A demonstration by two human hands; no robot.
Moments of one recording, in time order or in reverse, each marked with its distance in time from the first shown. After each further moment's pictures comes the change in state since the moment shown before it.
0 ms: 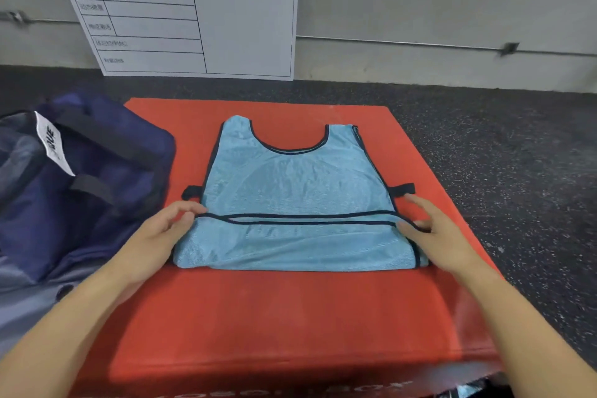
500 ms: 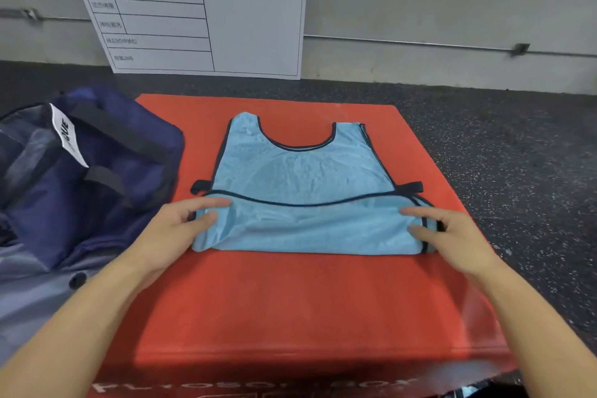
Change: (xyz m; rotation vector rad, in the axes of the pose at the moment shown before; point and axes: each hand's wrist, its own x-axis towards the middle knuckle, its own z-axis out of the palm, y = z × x) left_hand 0.003 0.006 0.006 0.068 -0.019 0.021; right_hand -0.014 -0.016 -0.011 0.029 -0.034 -0.069
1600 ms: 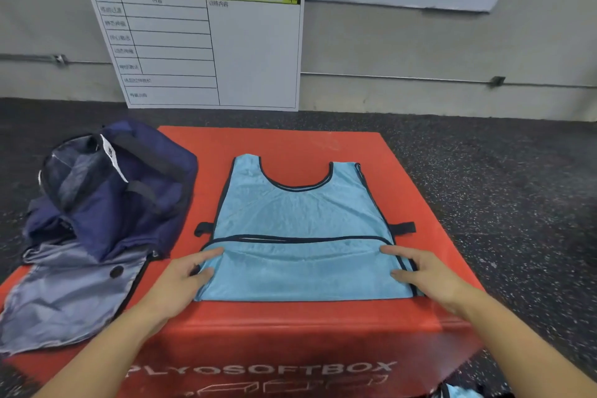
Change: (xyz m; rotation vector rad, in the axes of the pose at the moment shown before) left_hand -0.079 -0.031 0.011 0.174 0.019 -0.064; right_hand -0.071 0.005 -0.007 0.041 -0.269 0.178
